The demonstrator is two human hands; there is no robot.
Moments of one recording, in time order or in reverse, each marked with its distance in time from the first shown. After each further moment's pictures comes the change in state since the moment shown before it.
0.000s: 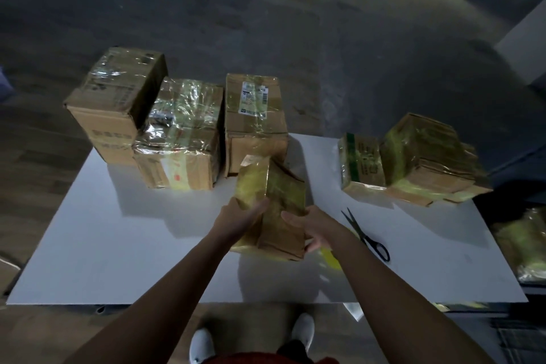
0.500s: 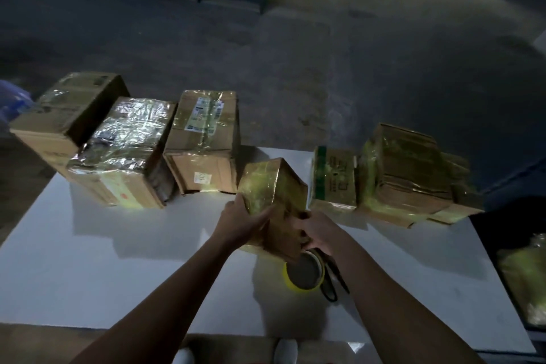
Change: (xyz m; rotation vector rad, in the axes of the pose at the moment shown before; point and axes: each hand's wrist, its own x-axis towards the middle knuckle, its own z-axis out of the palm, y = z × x) left_hand 0.034 0.073 0.123 0.302 0.139 0.133; right_hand 0.040 0.029 -0.140 0.144 -0.088 -0.083
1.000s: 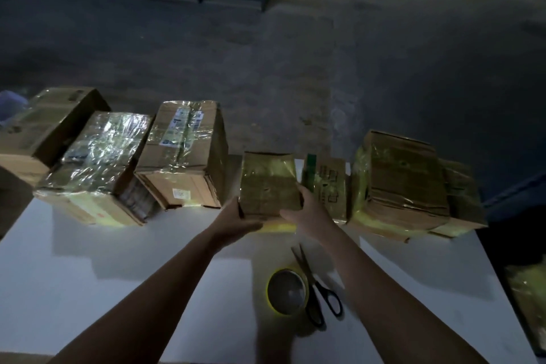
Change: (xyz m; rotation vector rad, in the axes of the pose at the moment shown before) left_hand 0.041 0.039 0.015 -0.117 -0.187 0.089; right_hand 0.035 -0.031 -0.046 -0.224 0.129 -0.297
